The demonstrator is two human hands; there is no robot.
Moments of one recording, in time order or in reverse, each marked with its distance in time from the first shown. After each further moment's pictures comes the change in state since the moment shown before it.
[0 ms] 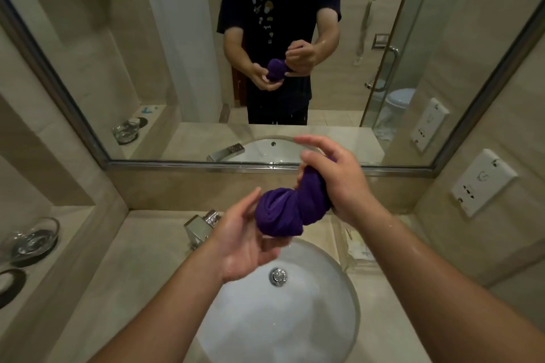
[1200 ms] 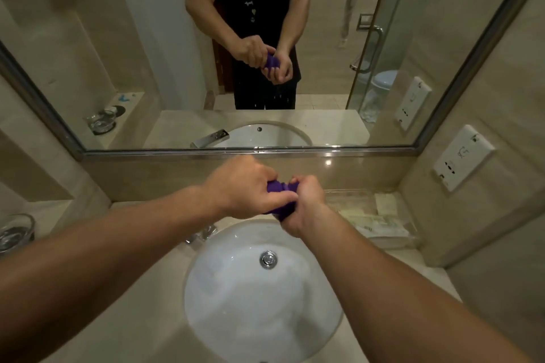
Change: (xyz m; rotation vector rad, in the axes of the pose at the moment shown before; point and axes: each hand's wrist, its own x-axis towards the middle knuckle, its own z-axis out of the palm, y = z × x) left_hand 0.038 0.044 0.014 1.974 0.154 0.967; right_hand -0.011 0.051 0.029 0.559 0.520 0.829
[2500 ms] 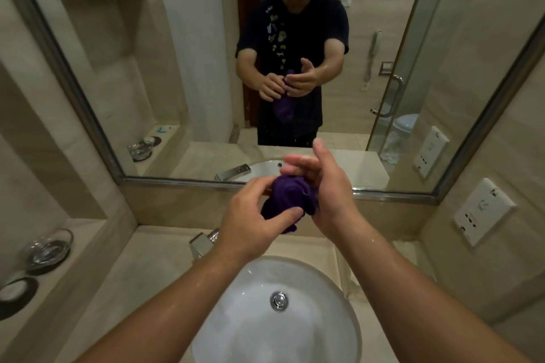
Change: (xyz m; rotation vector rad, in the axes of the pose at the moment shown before) left_hand -0.029 0.032 -0.012 -0.638 0.490 -0.366; right_hand -0.057 -0.052 0.023 -0.396 -0.376 -0.646
